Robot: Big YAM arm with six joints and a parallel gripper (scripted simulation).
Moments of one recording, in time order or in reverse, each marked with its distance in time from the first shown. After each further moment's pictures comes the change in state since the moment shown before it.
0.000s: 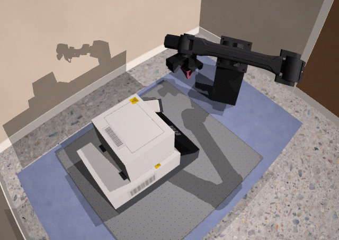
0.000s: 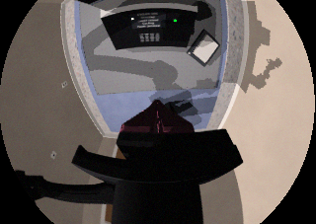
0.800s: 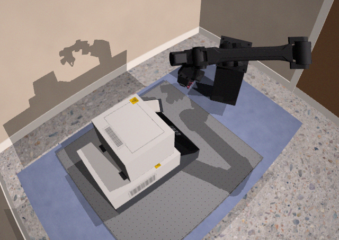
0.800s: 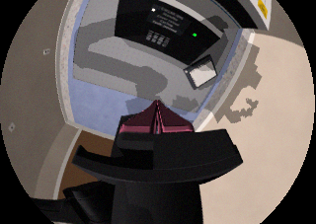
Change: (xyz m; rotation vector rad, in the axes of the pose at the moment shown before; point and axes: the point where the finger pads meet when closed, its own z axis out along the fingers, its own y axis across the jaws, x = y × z) arm 0.001 0.004 0.059 0.072 -0.060 -0.436
